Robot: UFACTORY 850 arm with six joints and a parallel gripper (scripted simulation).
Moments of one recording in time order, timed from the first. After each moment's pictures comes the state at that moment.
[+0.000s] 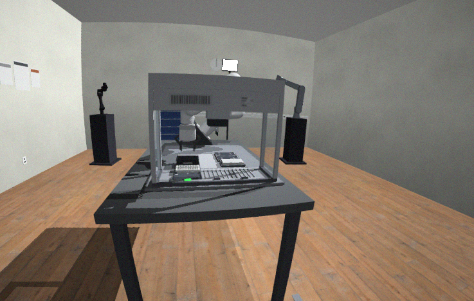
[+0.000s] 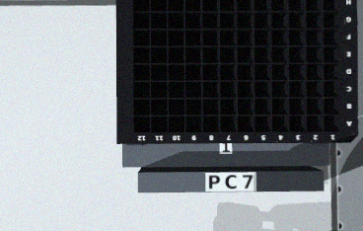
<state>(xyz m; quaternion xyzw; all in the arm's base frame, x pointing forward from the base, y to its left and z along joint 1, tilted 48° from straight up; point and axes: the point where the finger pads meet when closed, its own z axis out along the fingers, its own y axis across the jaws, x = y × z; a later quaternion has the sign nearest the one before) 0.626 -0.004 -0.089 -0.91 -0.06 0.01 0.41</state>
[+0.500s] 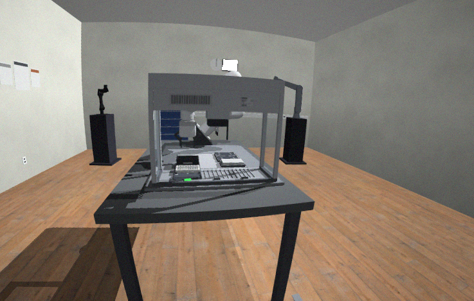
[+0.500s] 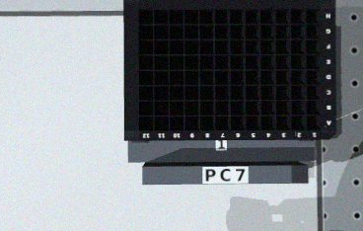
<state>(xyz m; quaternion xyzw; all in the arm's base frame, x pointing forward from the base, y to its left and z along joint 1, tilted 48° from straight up) 0.627 -0.020 -0.074 -0.91 -0.06 0.01 0.41</state>
